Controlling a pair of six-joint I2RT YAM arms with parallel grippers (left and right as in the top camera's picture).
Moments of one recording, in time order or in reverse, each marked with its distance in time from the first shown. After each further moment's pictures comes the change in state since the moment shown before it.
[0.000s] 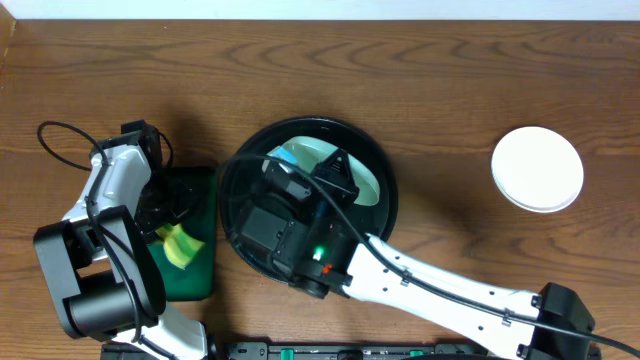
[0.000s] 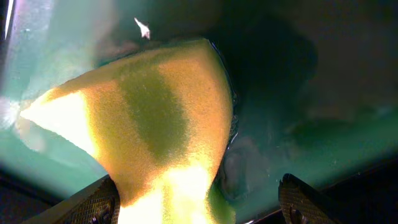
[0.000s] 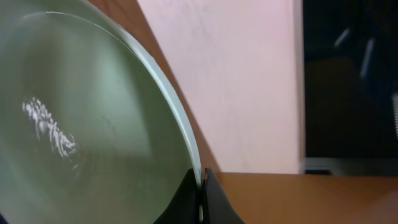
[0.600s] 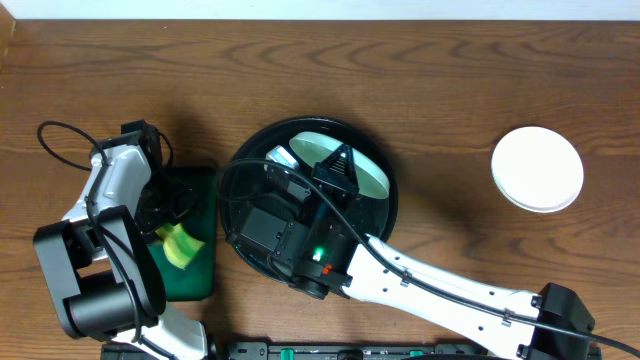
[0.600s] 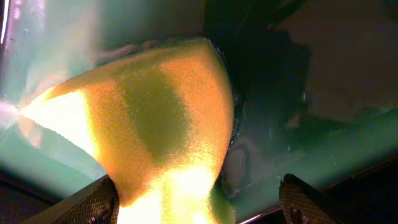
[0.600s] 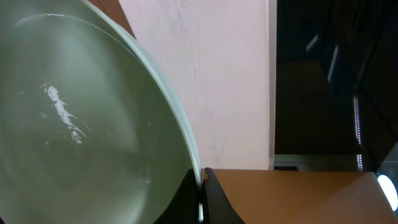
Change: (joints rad) left arm 0.000 0.000 0.000 0.000 0.000 0.000; right arm 0.002 0.000 0.000 0.000 0.078 -0.069
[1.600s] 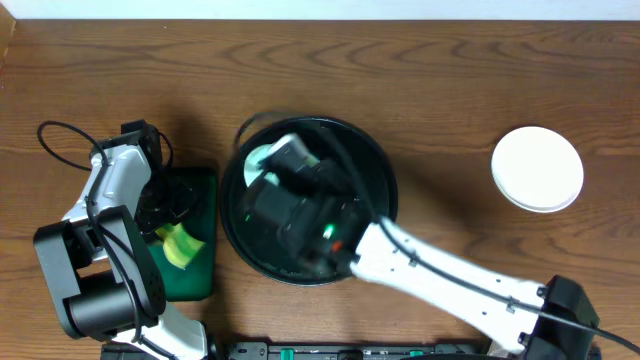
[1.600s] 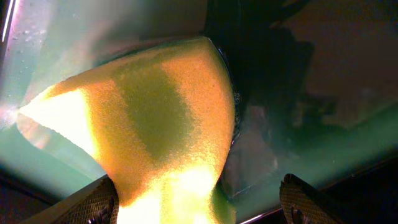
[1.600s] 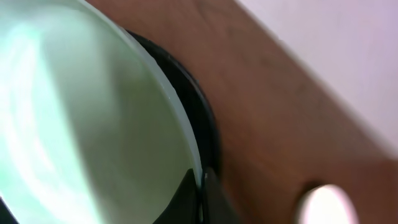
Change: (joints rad) left arm 0.000 0.000 0.000 0.000 0.000 0.000; right arm -0.131 0.000 0.002 0.057 -0.593 0.508
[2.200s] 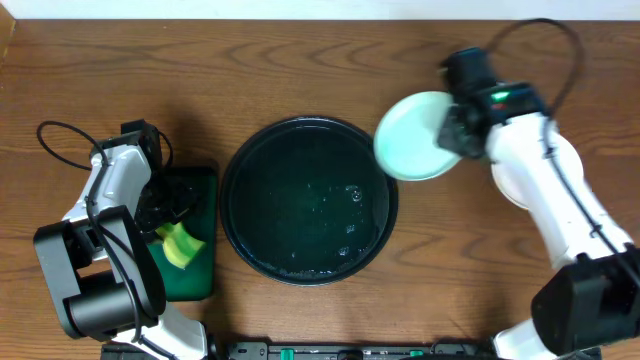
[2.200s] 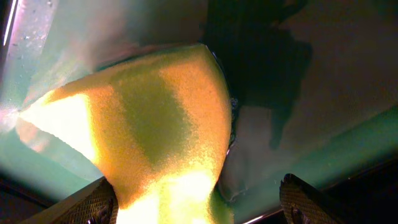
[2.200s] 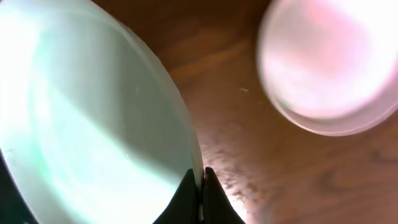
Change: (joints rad) left arm 0.000 0.000 0.000 0.015 0.000 0.000; right arm -0.837 0.000 0.008 -0.260 -0.522 0.376
